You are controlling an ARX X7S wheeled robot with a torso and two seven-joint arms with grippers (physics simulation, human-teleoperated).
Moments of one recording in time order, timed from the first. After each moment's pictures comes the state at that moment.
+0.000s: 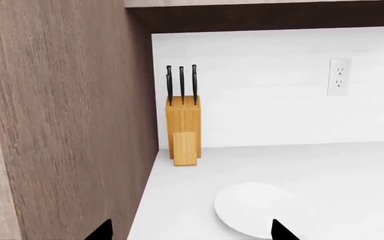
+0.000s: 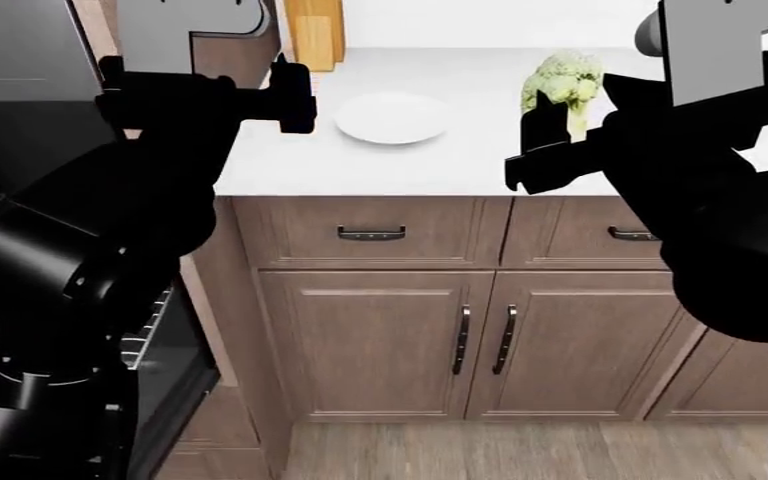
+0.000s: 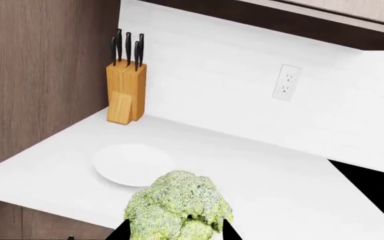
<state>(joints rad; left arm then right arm) -1.10 -0.23 0.27 0.04 -0.54 -0.91 -0.38 1.13 0.51 -0.16 -0.45 1.11 1.36 0.64</state>
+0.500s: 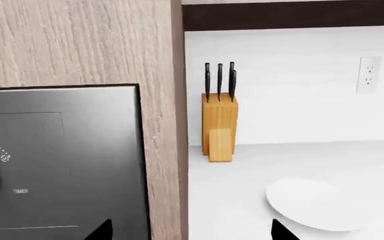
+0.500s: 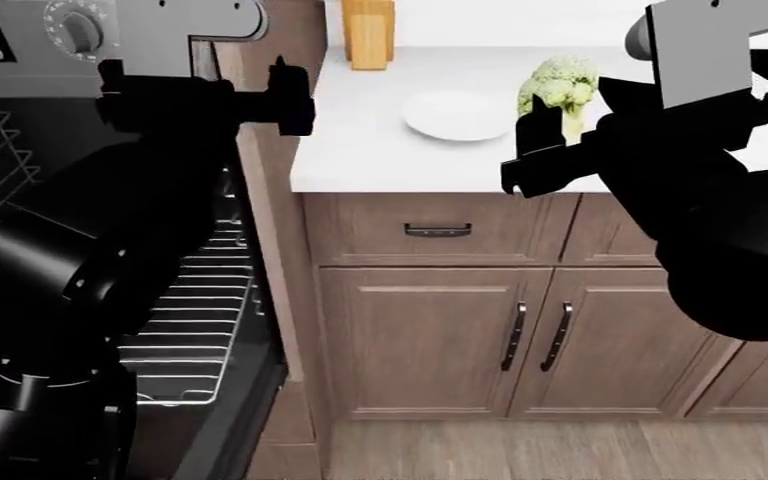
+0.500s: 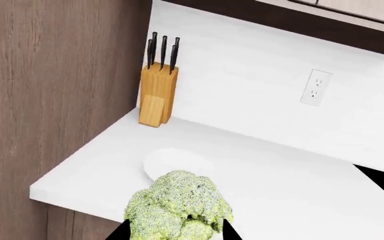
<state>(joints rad) -1.09 -0.24 0.27 0.04 -0.55 -0.90 -0.39 1.14 0.52 -0.19 -0.44 1.12 1.36 0.65</state>
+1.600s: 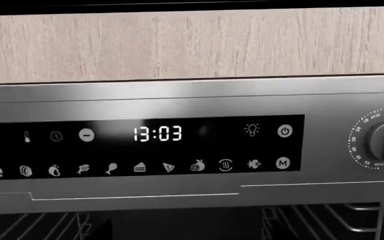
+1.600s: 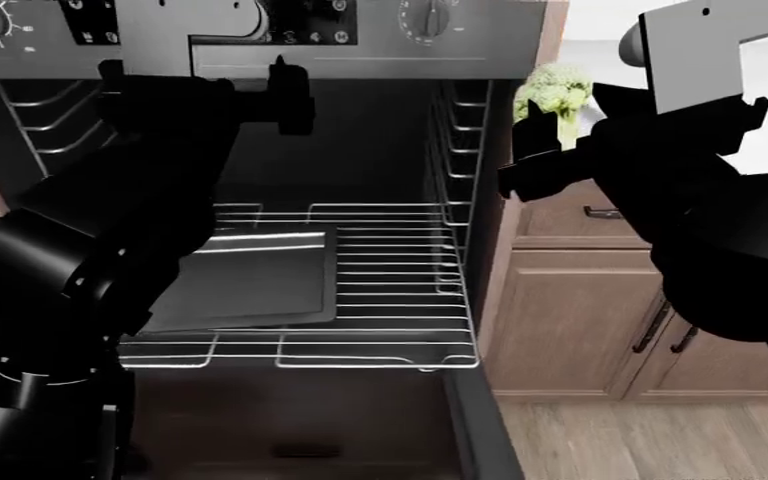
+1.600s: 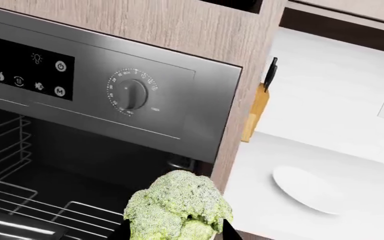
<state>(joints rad) -1.10 -0.25 0.28 0.03 -0.57 -0.89 -0.40 1.13 0.54 -0.23 -0.42 1.13 1.31 0.65</state>
